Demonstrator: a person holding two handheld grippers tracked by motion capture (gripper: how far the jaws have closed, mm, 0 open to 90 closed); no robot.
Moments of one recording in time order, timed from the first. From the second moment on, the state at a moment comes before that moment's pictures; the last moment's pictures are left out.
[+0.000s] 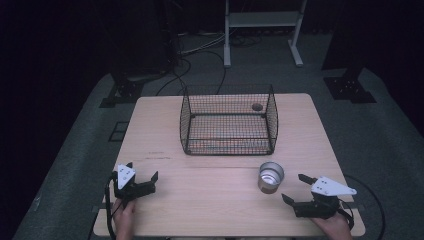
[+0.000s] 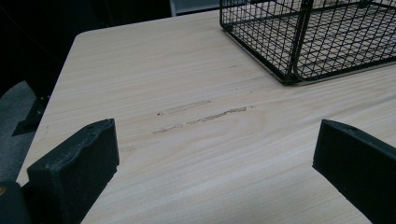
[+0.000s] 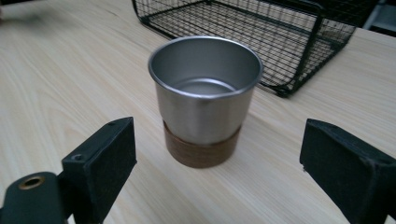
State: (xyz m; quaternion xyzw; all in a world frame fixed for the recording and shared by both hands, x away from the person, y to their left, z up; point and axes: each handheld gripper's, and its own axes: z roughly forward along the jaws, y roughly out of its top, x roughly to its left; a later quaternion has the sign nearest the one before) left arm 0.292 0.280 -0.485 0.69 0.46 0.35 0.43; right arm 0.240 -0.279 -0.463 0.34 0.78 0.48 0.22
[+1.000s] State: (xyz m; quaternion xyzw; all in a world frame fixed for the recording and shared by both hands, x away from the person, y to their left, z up) left arm 0.291 0.278 -0.485 0.70 0.46 0.35 0.42; right arm 0.287 -0.238 -0.465 0.33 0.82 0.42 0.19
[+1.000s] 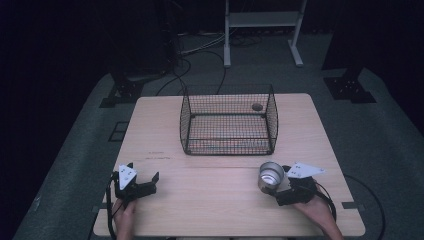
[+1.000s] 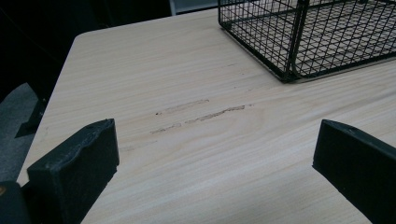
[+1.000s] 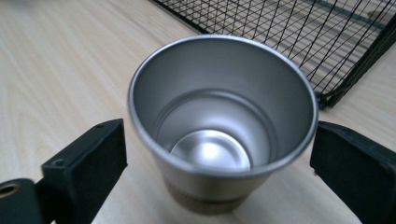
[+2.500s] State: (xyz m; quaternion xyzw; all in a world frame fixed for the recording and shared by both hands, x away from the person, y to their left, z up) left arm 0.289 0.278 -0.485 0.70 0.45 0.36 0.43; right arm 0.316 -0.208 -0.381 0.30 0.82 0.45 0.17
